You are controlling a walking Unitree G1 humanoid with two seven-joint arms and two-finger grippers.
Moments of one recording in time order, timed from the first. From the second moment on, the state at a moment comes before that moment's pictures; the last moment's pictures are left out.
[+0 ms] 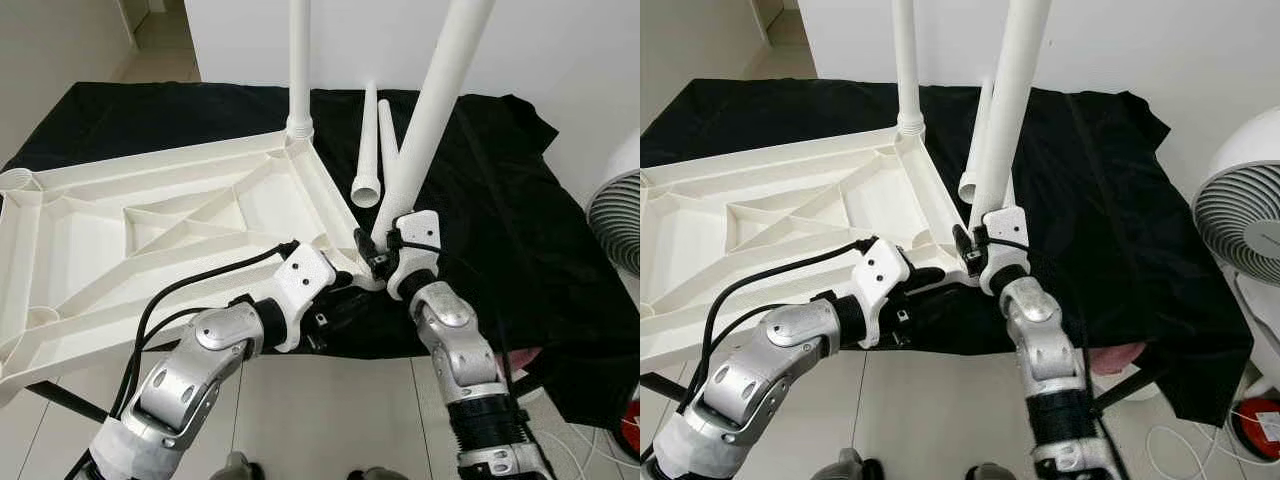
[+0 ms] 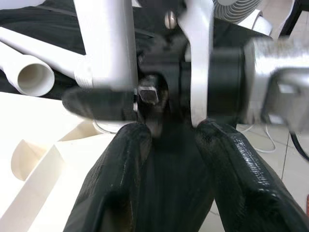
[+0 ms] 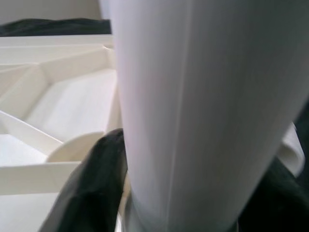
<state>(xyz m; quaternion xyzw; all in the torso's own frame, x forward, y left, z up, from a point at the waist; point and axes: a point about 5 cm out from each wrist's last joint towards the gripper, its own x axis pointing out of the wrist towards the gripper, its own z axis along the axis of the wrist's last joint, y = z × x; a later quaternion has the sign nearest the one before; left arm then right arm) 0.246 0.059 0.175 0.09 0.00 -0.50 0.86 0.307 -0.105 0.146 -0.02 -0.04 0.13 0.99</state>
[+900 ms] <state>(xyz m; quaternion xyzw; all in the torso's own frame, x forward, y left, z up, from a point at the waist) 0.252 0.063 0.184 0.09 -0.02 -0.49 0.87 0.255 -0.127 0.159 0.01 -0.09 0.13 0.99</state>
